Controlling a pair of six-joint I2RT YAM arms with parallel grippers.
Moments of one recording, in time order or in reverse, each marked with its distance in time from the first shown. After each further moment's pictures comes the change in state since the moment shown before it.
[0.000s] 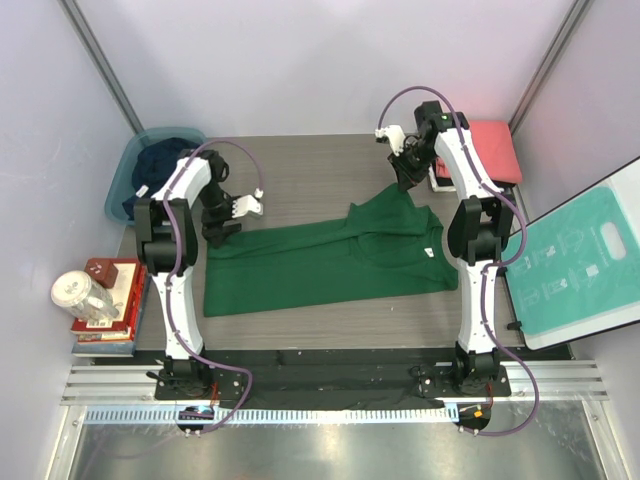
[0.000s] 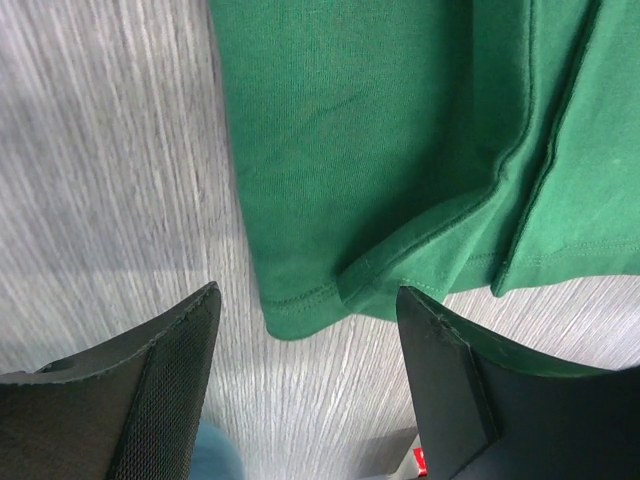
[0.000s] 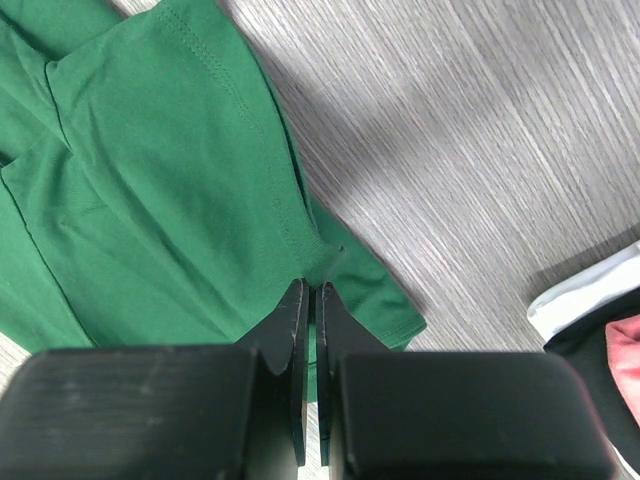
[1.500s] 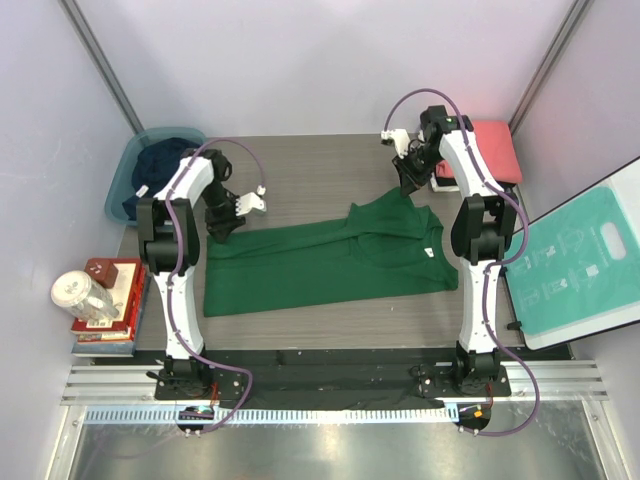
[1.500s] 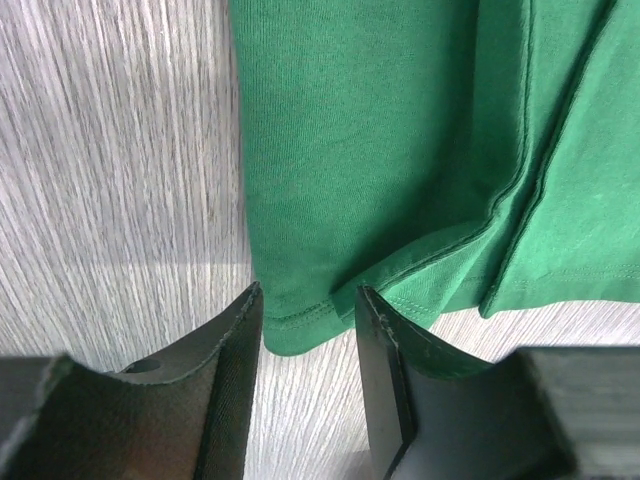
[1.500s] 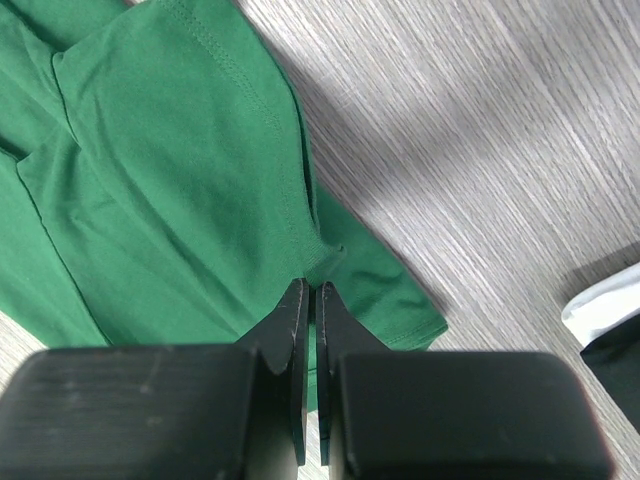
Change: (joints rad) left arm -0.017 0.011 0.014 0.005 0.024 -0.070; right arm -0.033 0.000 -0.048 0.007 -0.056 0.015
